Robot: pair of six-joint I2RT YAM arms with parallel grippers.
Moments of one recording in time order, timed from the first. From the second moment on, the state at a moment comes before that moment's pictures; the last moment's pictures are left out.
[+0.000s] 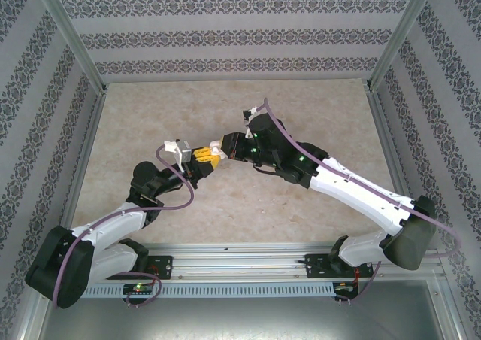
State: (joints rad) left arm -0.42 1.10 0.35 0.94 0.61 -0.30; right arm 0.87 1.36 1.27 -0.40 -0.05 0.93
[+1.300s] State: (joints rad) left arm -0.42 1.10 0.33 0.91 0.61 -0.23; right arm 0.88 1.42 1.35 -0.52 -0.10 0.96
